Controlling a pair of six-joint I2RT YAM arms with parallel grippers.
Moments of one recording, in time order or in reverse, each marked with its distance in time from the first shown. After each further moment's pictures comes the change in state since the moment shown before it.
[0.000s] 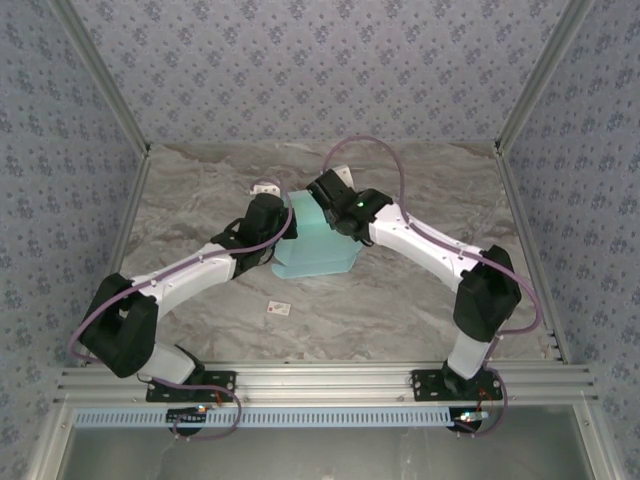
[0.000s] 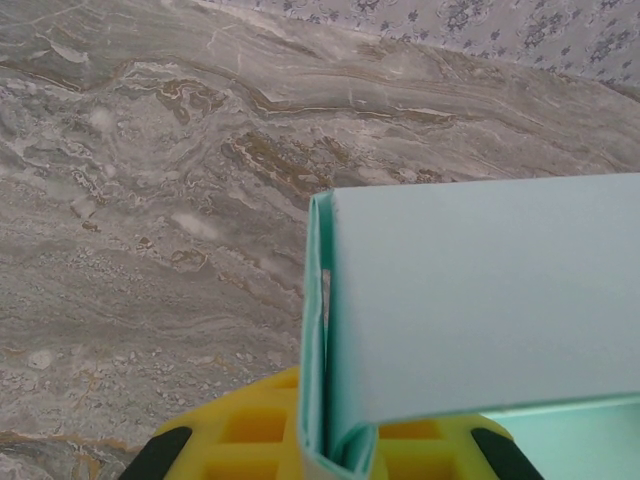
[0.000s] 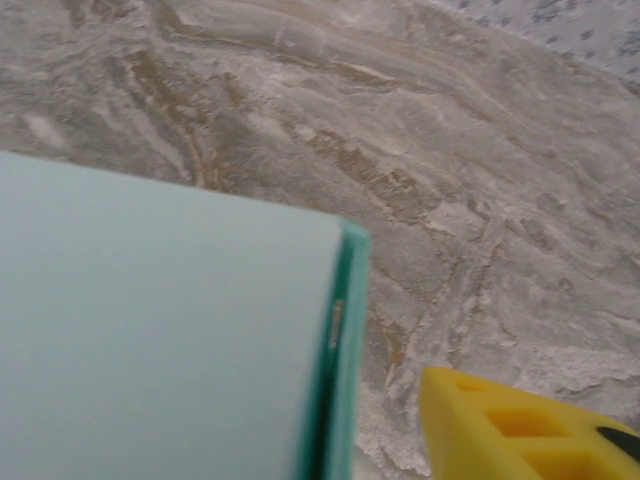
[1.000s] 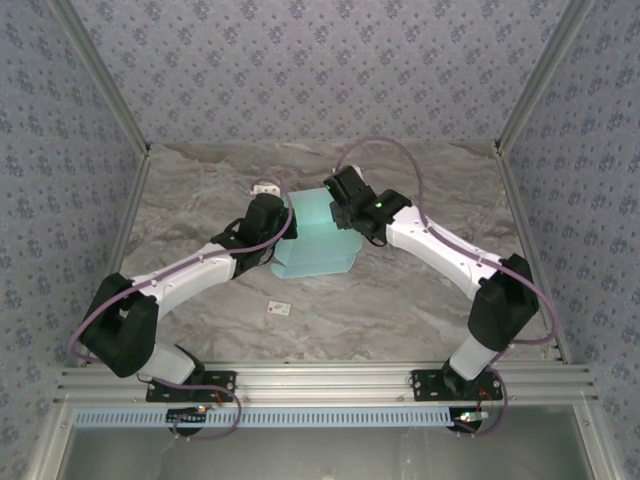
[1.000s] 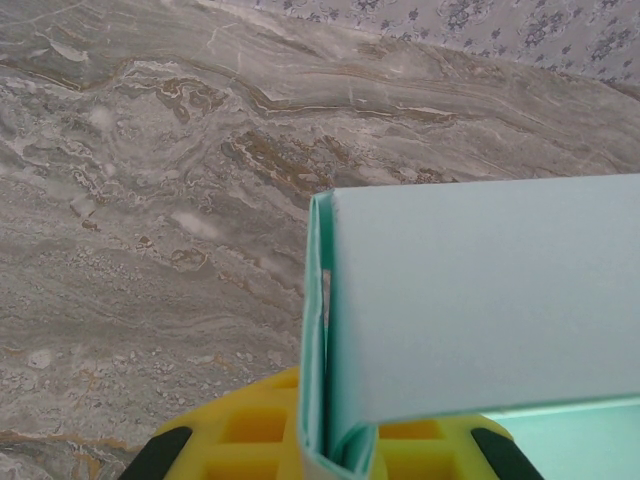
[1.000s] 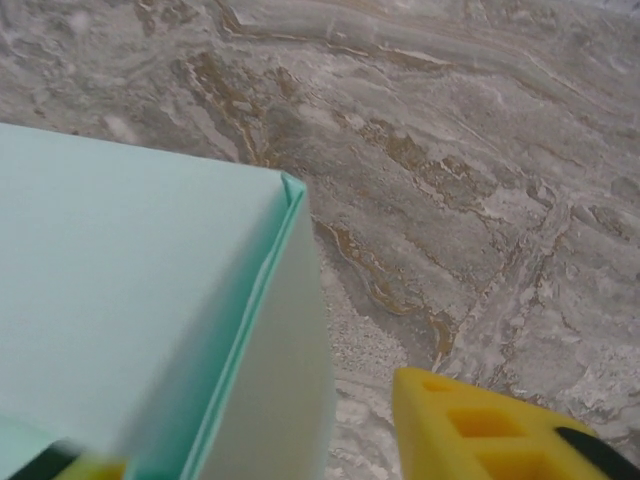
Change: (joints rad) left arm 0.000 0.002 0.000 0.000 0.001 0.000; right arm -0.052 -0.080 -0.075 0.052 -0.150 0.007
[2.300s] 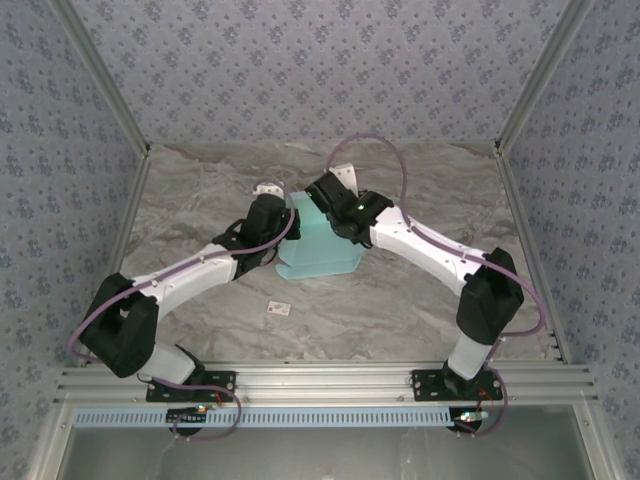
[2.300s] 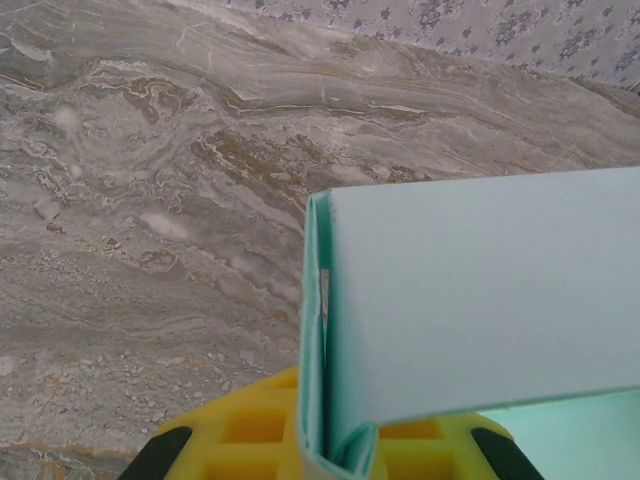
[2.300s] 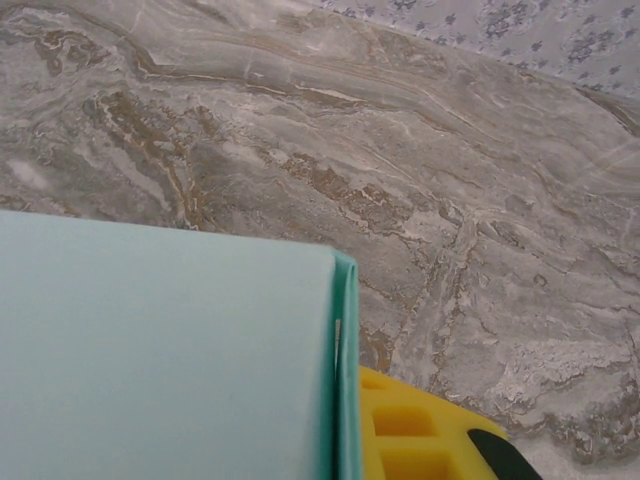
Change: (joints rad) left arm -0.011 0.000 0.000 0.019 0.024 -0.002; right arm 0.072 0.069 0.072 -0.052 0.274 0.079
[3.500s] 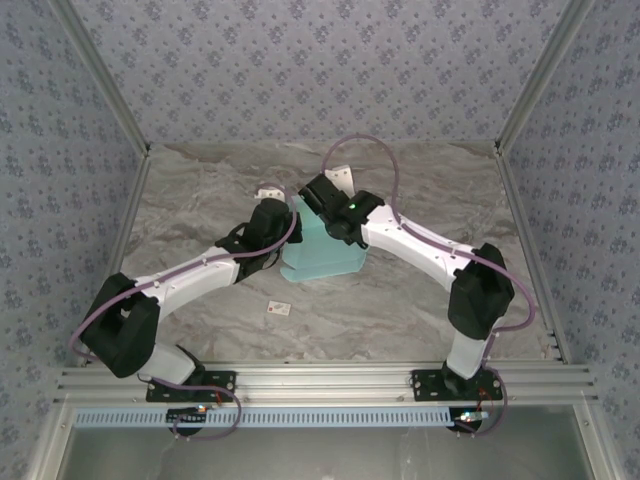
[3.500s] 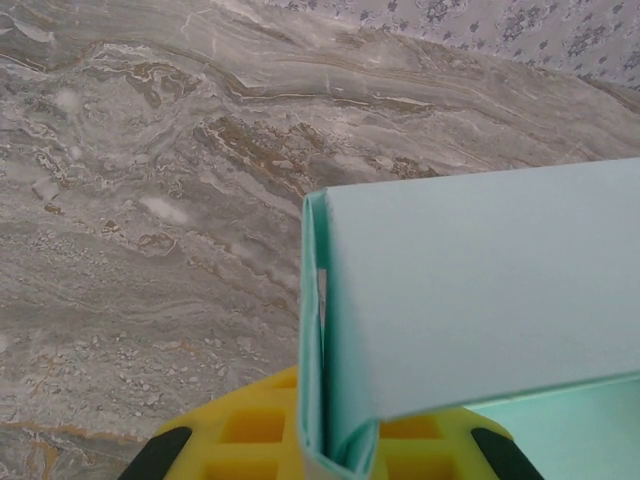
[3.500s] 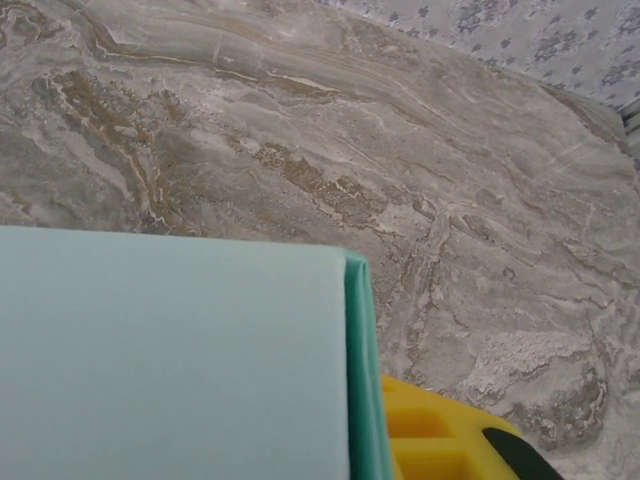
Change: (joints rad) left arm -0.030 0.000 -0.020 0.008 -0.034 -0.032; right arm 0.009 0.047 0.030 -0.046 0.053 -0.002
